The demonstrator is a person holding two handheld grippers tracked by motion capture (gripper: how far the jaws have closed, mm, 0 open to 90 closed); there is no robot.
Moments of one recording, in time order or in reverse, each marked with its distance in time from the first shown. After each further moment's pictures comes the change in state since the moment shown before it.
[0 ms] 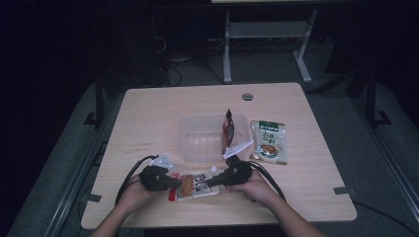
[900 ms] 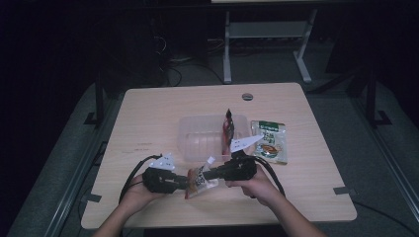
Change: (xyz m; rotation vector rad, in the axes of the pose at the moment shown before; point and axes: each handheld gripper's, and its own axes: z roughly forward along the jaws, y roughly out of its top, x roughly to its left) left arm -0.018 0.013 -0.013 -0.117 -0.060 0.103; right arm 0.030 0.021 -0.029 -0.172 0.059 -0.094
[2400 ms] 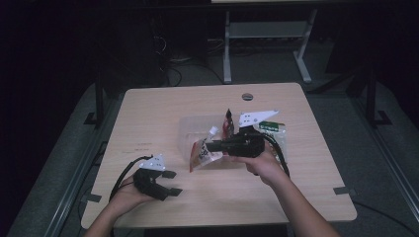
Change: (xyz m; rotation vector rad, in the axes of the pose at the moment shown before) left arm 0.007 -0.015 -0.013 0.013 0.019 -0.028; right arm 0.014 0.067 -0.038 -0.113 -0.126 -0.127
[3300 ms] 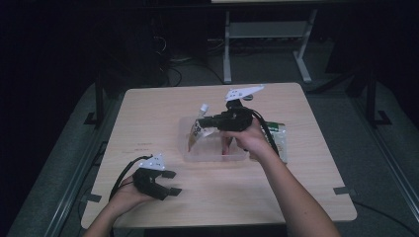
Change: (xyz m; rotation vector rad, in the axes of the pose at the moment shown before) left arm 0.002 -0.001 -0.001 0.009 -0.006 -0.003; right arm -0.041 0.044 0.027 0.040 -0.091 0.004
